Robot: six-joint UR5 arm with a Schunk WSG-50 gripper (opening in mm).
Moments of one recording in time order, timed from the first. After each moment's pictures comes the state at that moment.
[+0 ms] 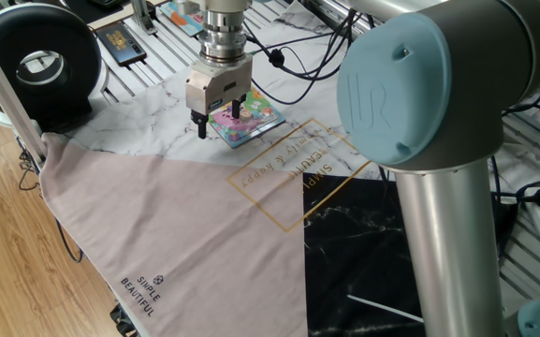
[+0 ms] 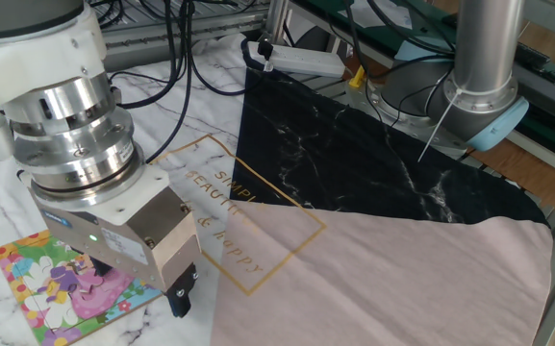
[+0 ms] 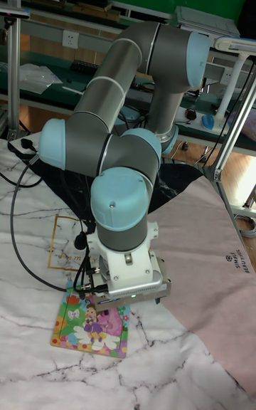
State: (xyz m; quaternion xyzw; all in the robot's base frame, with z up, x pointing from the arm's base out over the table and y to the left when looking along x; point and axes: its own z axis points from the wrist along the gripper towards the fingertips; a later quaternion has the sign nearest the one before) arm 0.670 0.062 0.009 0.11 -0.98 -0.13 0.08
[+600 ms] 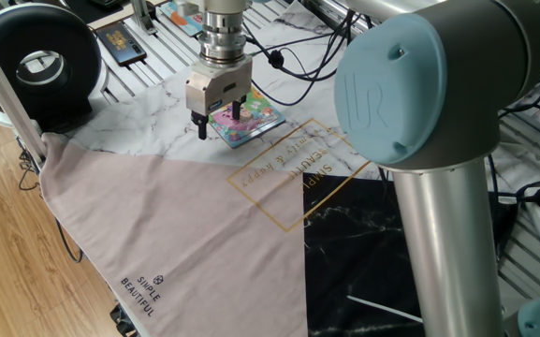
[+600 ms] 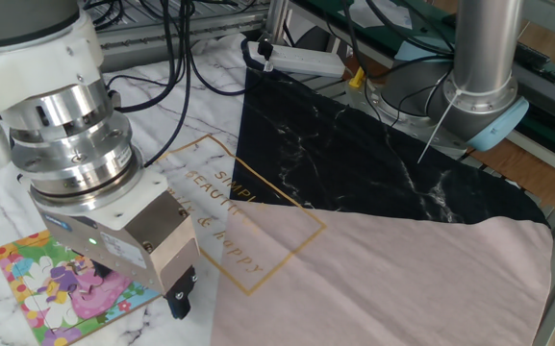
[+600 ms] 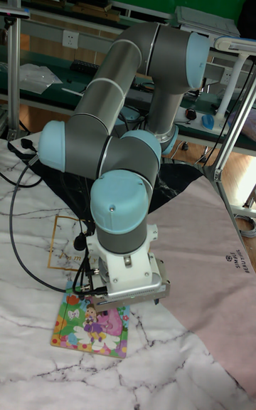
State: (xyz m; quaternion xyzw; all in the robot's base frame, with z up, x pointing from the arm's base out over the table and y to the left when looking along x) arm 0.669 0.060 0.007 0.11 -0.98 -0.13 0.09
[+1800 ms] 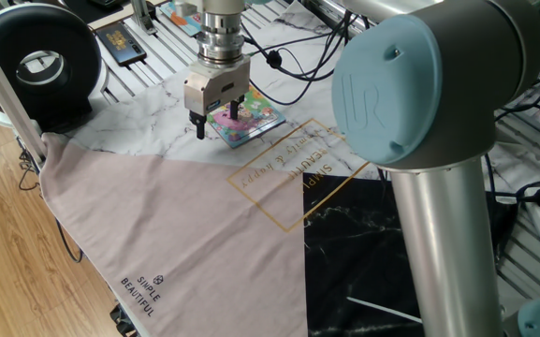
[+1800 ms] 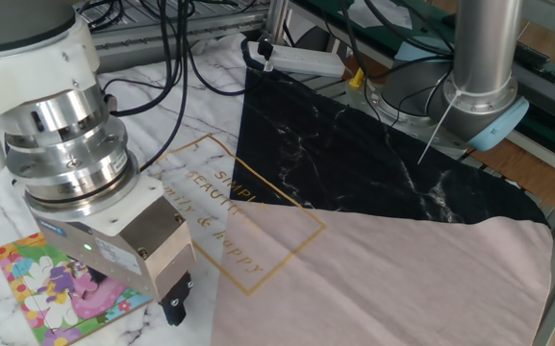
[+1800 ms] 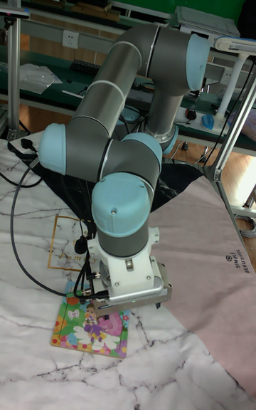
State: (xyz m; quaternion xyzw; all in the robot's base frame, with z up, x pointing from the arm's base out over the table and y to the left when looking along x) arm 0.679 0.065 0.006 0.11 -0.98 -0.13 0.08
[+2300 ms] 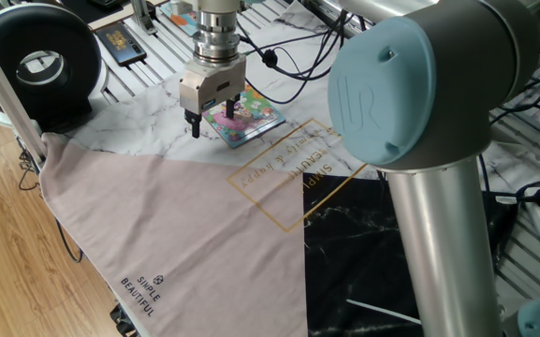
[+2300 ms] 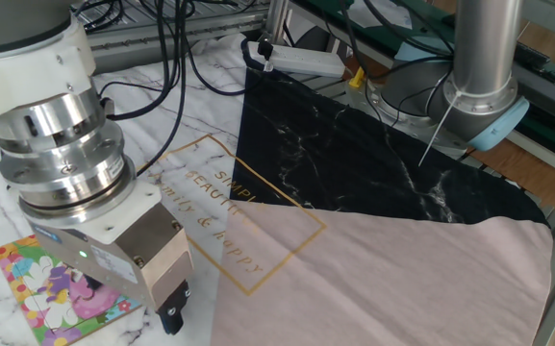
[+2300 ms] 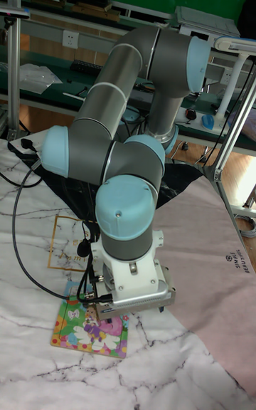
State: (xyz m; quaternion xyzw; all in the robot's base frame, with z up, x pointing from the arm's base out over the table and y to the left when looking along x) arm 0.687 0.071 0.006 0.11 -0.98 -0.13 0.08
